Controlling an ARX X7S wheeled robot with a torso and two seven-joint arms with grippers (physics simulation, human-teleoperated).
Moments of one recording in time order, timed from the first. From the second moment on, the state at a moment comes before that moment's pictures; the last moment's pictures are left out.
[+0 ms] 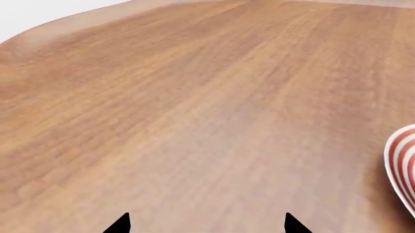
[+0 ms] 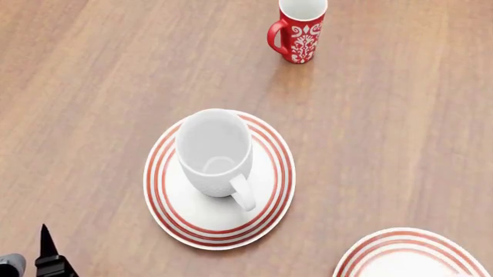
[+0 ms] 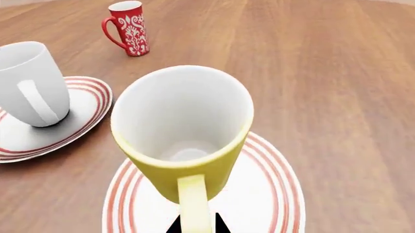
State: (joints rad) left arm -0.08 -0.37 0.26 0.12 -0.42 -0.01 -0.58; right arm -0.64 0.13 0.44 -0.46 0.45 -0.07 -0.26
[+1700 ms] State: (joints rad) left arm -0.07 -0.39 0.25 0.13 -0.44 -0.01 -0.60; right arm -0.63 0.15 0.40 -0.51 0.56 -0.24 -0.27
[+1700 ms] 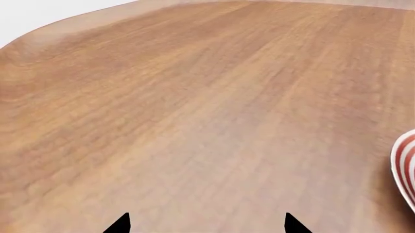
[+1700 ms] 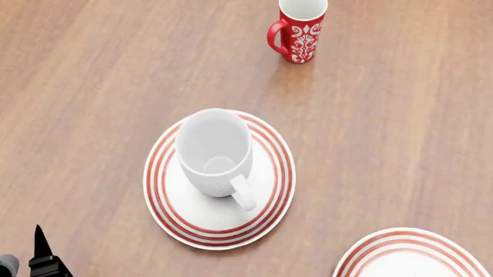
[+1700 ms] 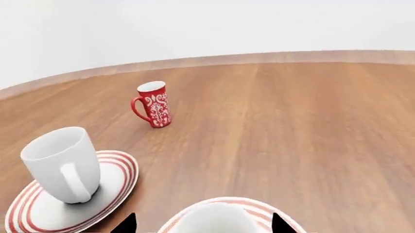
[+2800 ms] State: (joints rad) left arm -0.08 -0.47 0.25 0.36 -0.46 -0.11 -0.65; right arm 0.19 0.43 0.21 -0.62 0.78 0.23 0.10
